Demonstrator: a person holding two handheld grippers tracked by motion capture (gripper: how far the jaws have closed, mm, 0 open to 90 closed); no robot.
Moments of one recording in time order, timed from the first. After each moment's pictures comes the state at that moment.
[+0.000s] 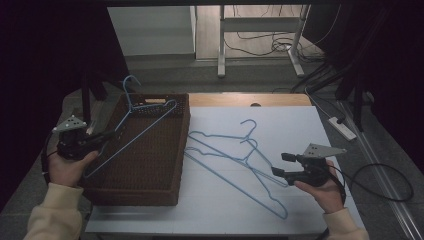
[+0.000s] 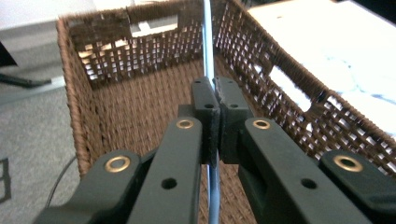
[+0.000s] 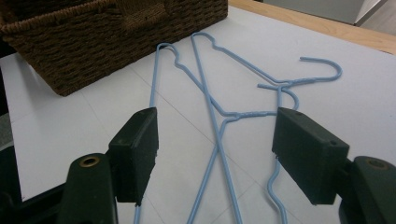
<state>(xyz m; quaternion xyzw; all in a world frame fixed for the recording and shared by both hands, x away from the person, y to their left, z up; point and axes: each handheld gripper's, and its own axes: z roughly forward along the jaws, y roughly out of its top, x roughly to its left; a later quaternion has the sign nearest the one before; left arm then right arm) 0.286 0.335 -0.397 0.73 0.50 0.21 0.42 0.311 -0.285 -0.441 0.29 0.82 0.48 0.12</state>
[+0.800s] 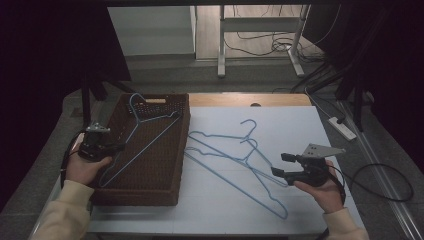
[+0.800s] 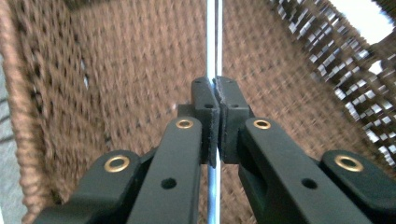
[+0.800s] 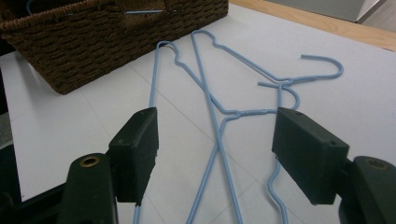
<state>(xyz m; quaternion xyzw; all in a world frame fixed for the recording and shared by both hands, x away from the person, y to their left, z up) 0.318 0.322 -0.445 0.78 0.54 0.14 0.29 0.312 -0.285 -0.442 0.30 0.82 0.48 0.11</state>
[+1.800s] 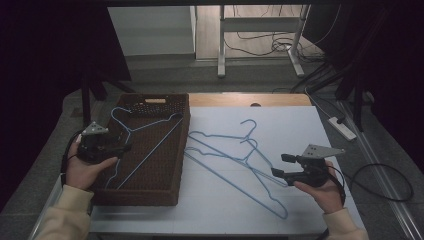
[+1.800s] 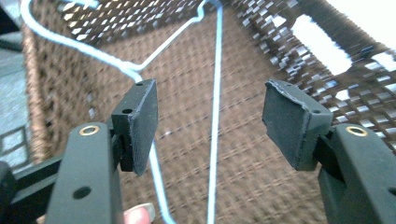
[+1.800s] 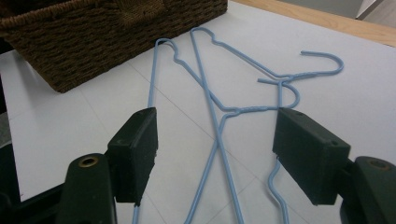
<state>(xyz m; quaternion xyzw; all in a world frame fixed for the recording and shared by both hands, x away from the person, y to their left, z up) 0.294 0.306 -0.420 0.76 0.50 0.19 0.36 0.312 -0.285 -0.445 0.30 0.82 0.48 0.11</state>
